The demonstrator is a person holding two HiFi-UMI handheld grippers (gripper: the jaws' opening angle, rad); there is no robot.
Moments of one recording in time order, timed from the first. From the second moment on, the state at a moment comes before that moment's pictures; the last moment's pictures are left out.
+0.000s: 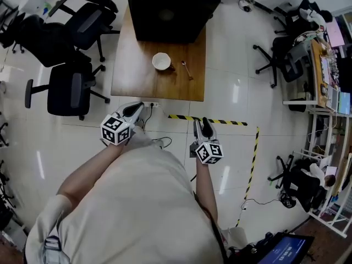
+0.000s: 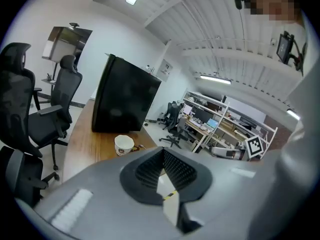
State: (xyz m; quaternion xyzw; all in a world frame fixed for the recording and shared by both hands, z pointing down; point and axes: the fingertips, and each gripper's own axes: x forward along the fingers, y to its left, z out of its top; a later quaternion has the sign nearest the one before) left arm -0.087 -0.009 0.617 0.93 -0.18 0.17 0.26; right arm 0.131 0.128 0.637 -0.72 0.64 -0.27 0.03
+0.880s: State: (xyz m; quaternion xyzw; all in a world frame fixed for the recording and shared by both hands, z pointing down) left arm -0.071 -0.133 0.638 0.96 -0.06 0.19 0.22; right arm 0.127 0.004 0.663 -0.75 0.57 -0.32 -0.08
